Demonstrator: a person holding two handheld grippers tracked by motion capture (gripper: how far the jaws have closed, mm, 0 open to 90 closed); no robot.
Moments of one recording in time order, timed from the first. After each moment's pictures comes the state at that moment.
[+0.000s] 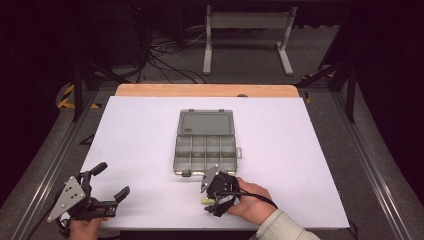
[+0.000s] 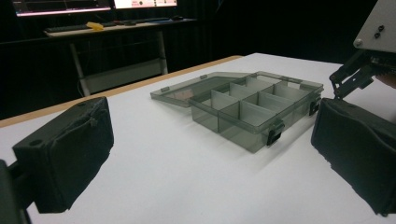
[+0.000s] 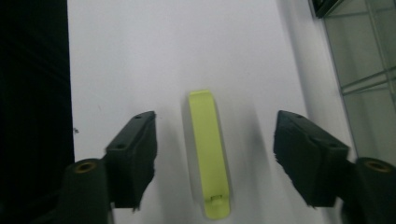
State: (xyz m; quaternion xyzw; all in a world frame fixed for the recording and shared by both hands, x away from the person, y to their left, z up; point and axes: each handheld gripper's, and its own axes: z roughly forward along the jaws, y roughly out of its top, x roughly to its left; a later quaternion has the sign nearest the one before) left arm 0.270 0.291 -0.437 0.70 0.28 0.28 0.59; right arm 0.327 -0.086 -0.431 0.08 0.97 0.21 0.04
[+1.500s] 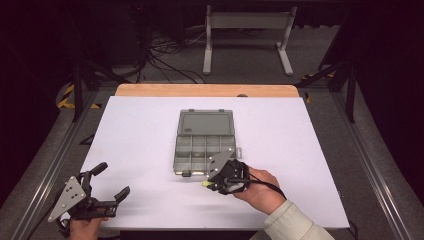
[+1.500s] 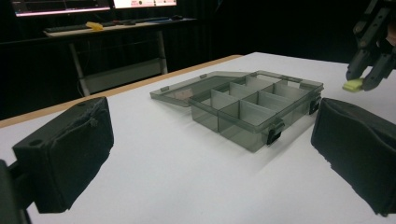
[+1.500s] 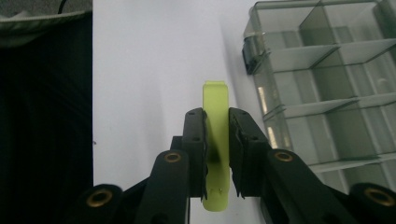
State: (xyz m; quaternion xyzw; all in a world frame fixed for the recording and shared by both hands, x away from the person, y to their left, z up) left arm 0.270 0.290 -0.437 0.70 0.28 0.28 0.59; right arm 0.334 -0.104 -0.368 0.07 0.96 0.27 0.07
